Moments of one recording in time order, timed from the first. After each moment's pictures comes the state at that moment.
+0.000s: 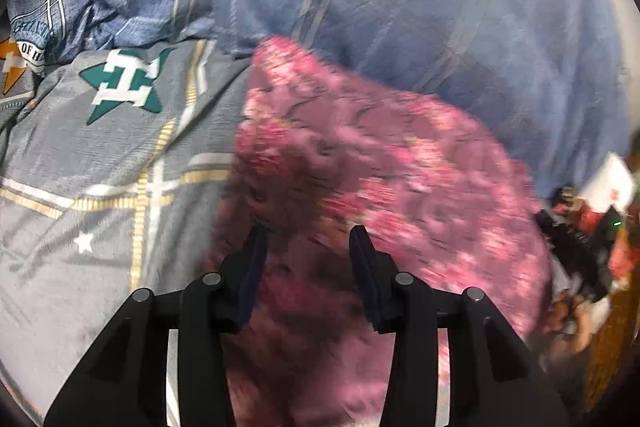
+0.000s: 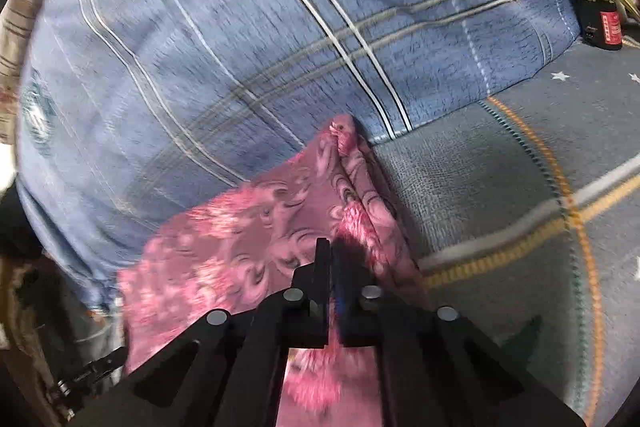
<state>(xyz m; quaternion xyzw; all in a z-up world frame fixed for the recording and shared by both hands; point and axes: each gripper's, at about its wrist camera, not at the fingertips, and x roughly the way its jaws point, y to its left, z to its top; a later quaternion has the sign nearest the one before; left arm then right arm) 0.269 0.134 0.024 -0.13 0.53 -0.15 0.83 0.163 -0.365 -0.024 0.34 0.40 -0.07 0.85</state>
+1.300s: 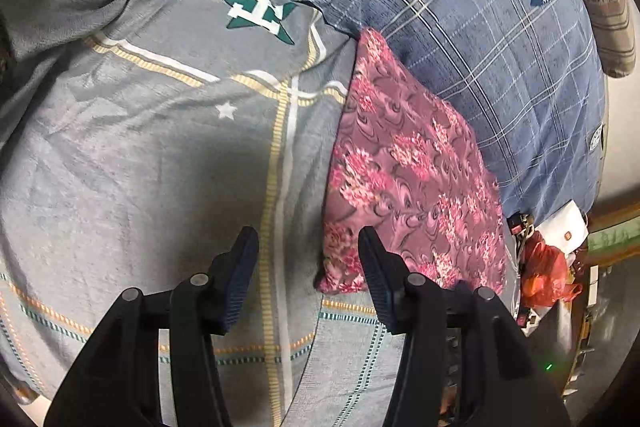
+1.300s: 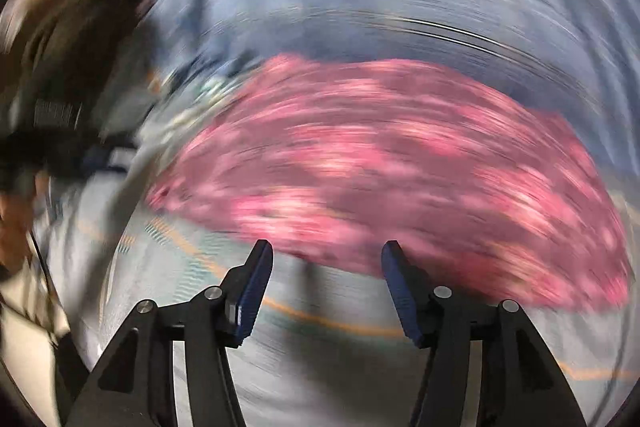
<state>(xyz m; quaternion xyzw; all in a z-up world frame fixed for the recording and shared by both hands) 0.203 0.221 0.021 -0.26 0.56 -0.12 0.78 0.100 -0.043 -0.012 -0.03 0.46 0.10 0.88</state>
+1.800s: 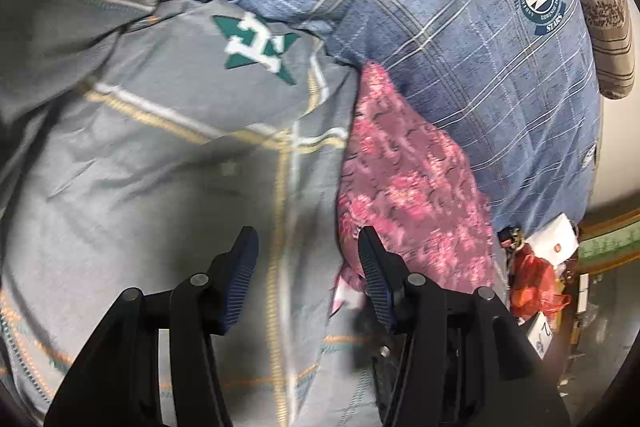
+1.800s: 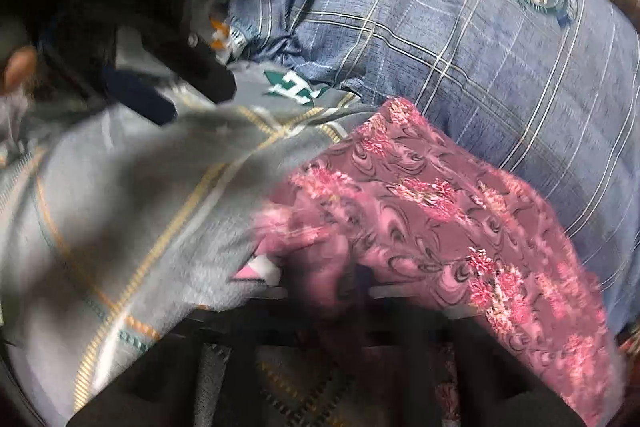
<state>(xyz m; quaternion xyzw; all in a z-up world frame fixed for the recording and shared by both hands) 0.243 0.233 0.033 -0.27 0.55 -0.14 0.77 0.146 0.051 -0.025 -0.13 0.39 0.12 0.90</state>
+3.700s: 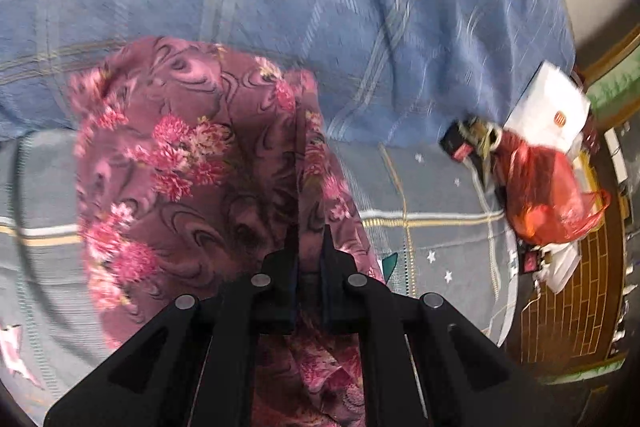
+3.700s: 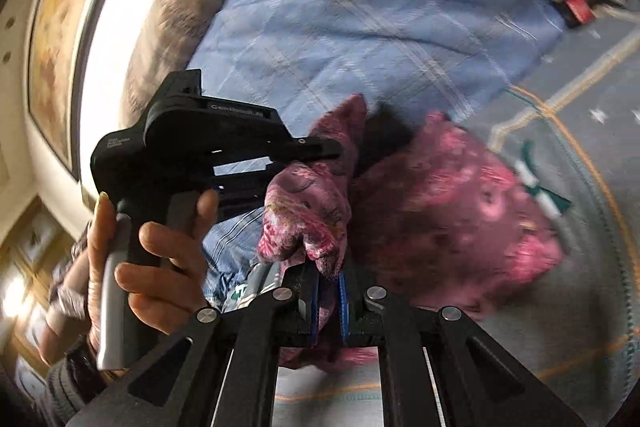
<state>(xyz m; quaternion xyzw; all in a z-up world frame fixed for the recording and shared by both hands) 0.264 -0.212 0.075 -0.05 0.57 -0.28 0.77 0.017 -0.304 0.000 0.43 0.24 0.02 0.87</state>
